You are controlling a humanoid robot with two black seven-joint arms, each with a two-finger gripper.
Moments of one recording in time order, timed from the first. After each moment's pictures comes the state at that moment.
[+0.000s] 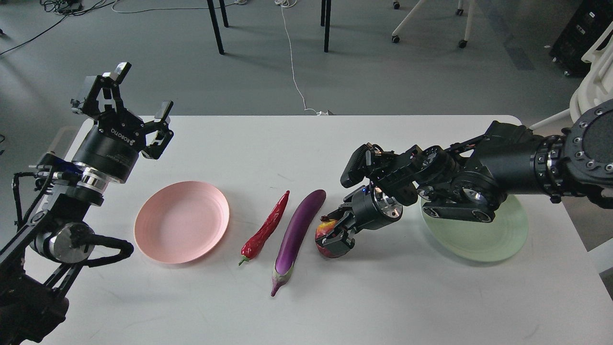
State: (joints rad) left arm -0.21 0.42 -1.23 -1.39 0.48 -0.25 -0.33; right arm 1.51 -0.08 -0.85 1.05 -1.17 0.05 0.49
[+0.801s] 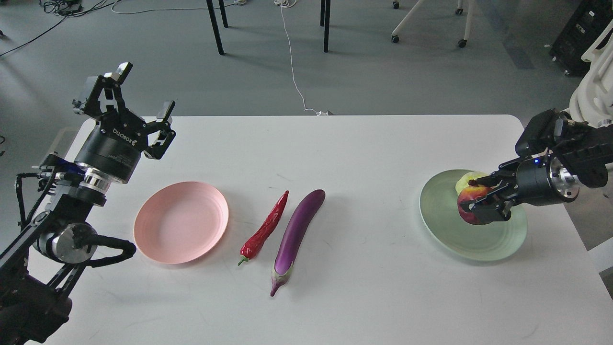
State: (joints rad) left arm -0.21 0.41 -1.23 -1.39 0.48 -0.25 -0.33; right arm 1.58 -0.86 -0.85 1.30 -1.55 0.05 0.49
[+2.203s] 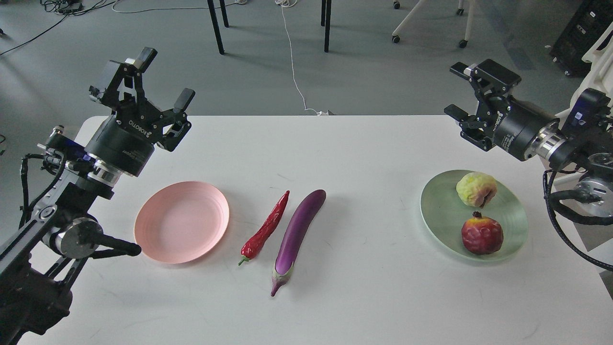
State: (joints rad) left arm -0.24 0.42 -1.22 -1.48 0.66 -0.29 -0.33; right arm 1.09 -0.89 -0.07 1.35 -0.08 0.07 0.49
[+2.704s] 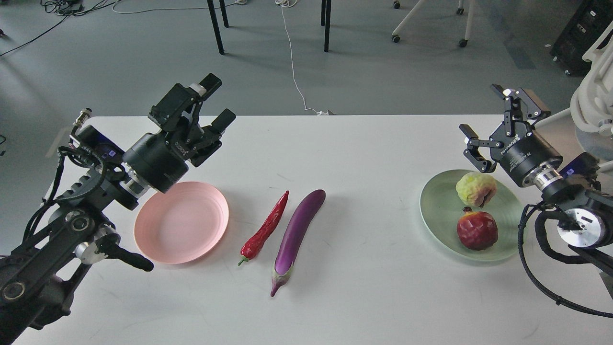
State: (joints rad) left arm -0.31 0.48 -1.06 -1.56 1.14 -0.32 -0.33; right arm 0.57 -0.74 0.46 1.17 0.09 0.25 0.49
